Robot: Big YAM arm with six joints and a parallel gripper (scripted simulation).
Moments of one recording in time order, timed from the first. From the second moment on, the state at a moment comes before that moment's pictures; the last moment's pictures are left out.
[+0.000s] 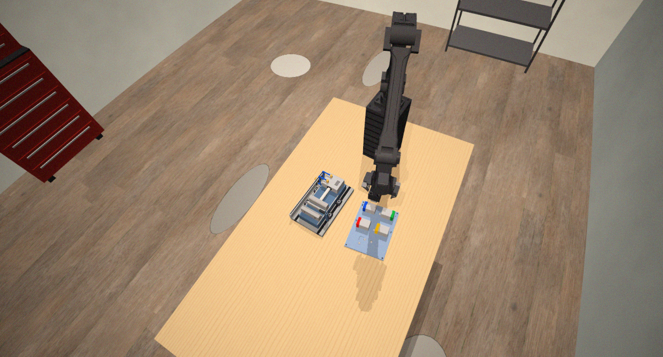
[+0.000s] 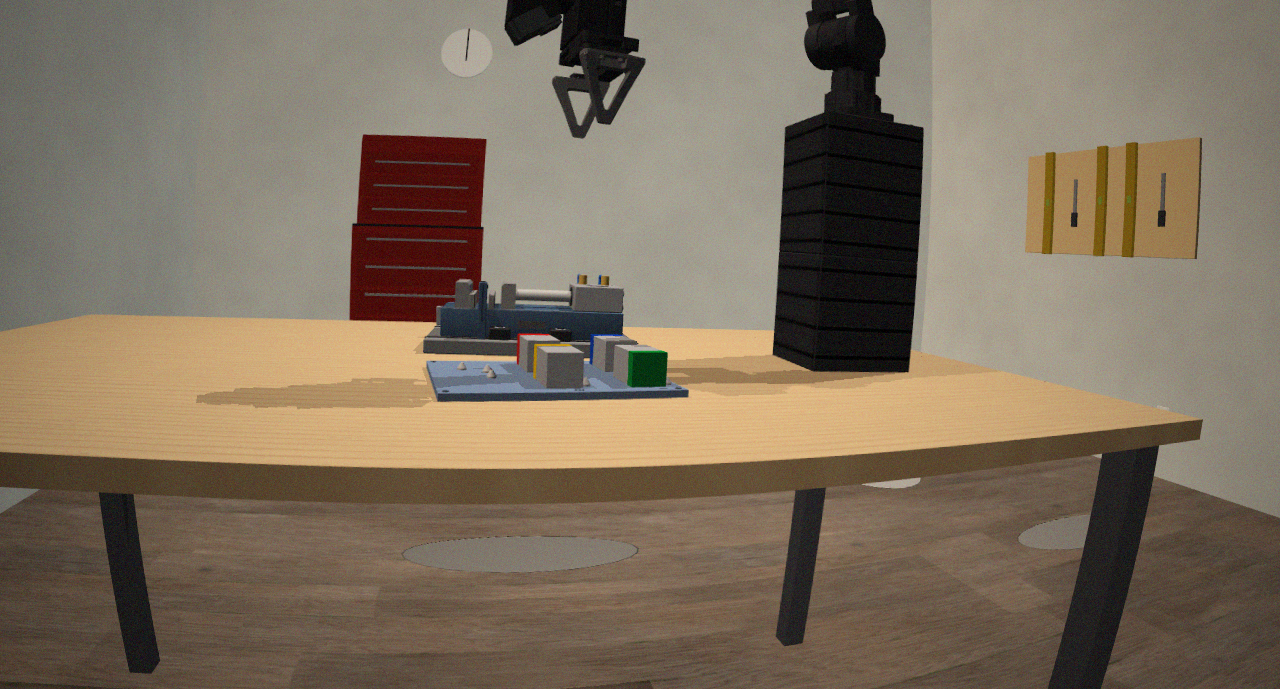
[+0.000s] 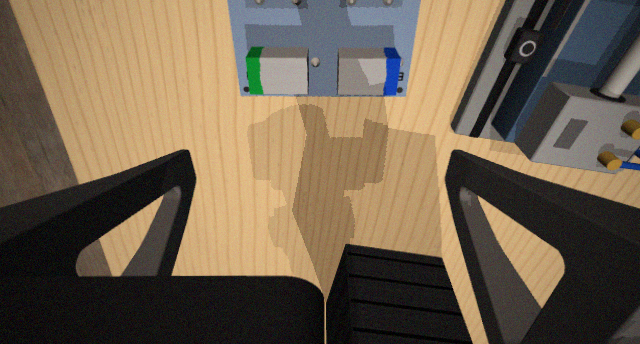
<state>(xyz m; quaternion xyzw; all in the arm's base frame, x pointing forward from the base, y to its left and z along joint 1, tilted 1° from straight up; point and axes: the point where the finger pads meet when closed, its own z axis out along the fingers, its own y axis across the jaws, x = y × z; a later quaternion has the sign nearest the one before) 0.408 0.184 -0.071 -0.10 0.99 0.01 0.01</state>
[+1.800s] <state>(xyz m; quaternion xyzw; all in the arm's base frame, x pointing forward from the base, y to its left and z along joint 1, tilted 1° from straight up) 0.398 0.181 -0.158 -0.10 1.00 0.01 0.00</state>
